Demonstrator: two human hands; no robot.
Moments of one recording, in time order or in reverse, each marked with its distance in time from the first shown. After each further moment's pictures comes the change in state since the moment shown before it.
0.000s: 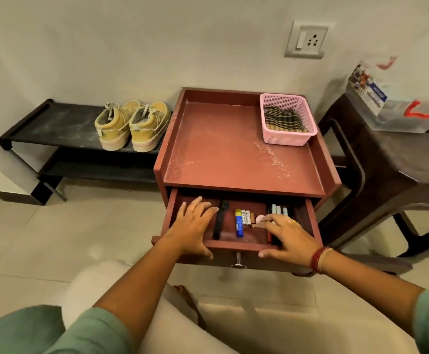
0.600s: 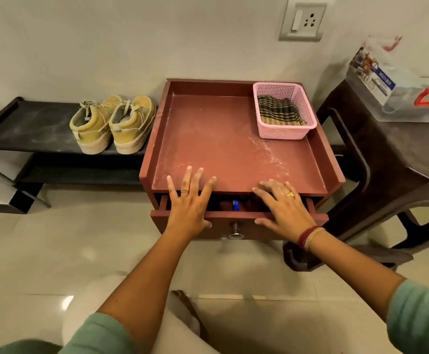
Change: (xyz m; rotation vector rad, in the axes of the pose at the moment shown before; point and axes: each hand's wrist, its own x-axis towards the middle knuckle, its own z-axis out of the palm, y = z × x) left_hand 0.057 -0.008 -0.011 0.247 0.346 -0.127; right_hand 0.055 0.014 -0.014 -0.263 0.293 0.105
